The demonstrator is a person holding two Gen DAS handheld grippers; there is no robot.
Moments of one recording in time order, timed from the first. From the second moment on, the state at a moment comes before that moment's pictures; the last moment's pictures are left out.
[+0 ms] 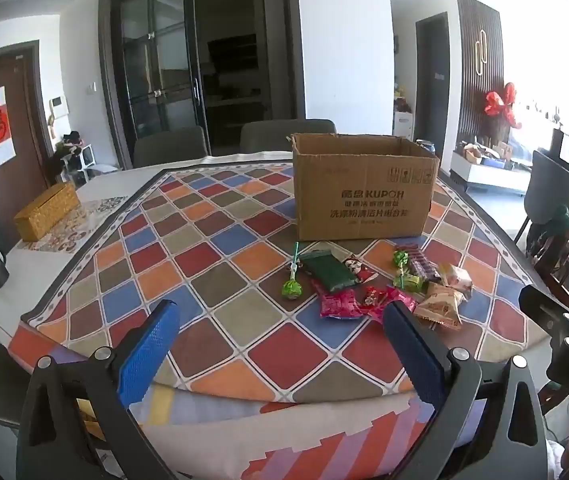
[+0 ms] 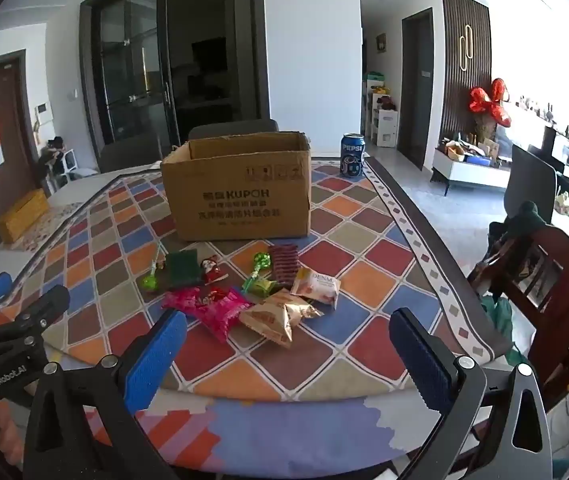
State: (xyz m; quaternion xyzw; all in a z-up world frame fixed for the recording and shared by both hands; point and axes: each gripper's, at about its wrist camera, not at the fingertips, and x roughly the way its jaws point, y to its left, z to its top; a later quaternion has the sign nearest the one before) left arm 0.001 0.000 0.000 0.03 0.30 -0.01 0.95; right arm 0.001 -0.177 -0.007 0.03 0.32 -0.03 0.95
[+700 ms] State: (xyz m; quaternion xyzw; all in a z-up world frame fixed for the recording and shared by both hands) left arm 0.001 -0.001 0.004 0.03 0.29 -0.01 0.96; right arm -0.001 -0.178 -0.006 0.03 0.31 -0.03 0.95
